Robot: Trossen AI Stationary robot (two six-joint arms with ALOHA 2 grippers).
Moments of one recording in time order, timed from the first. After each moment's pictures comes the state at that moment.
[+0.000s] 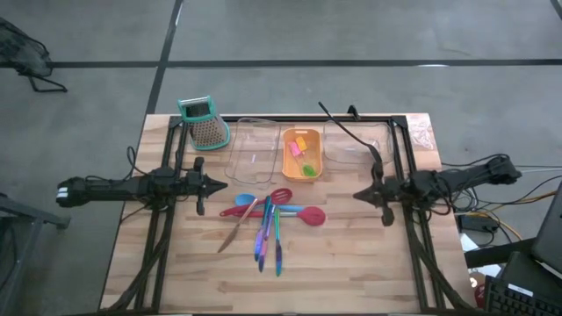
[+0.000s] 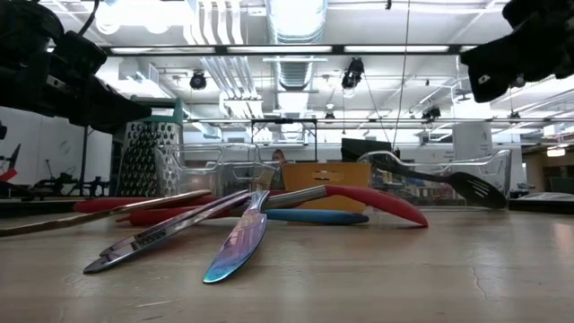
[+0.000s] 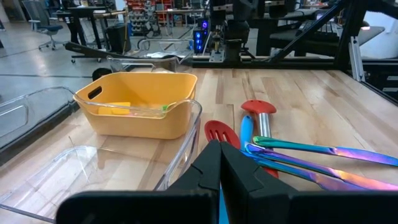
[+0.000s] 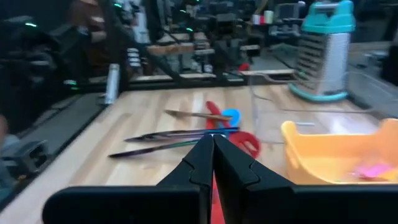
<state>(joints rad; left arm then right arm) 0.06 0.23 0.01 0.03 -0.06 0.01 0.24 0.25 0.13 0.04 0.15 0.12</state>
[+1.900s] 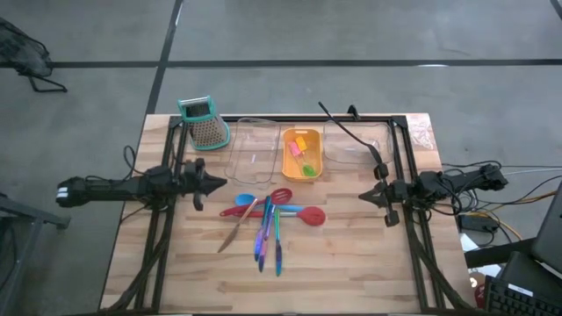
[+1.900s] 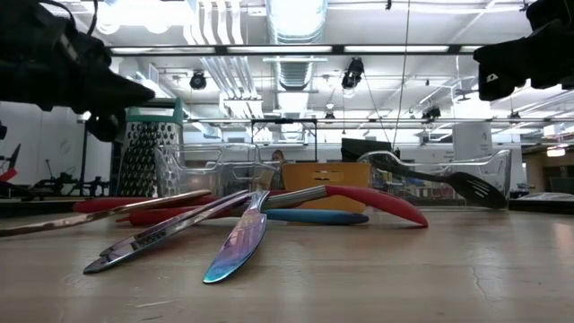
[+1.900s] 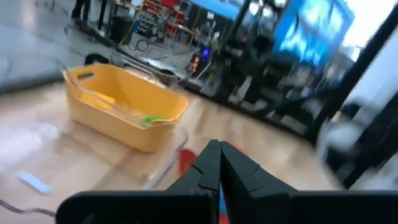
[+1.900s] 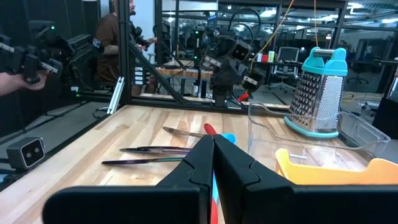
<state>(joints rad) 0.06 0.23 0.01 0.15 -0.08 -0.42 0.24 0.02 0.03 0.03 0.13 -0.03</state>
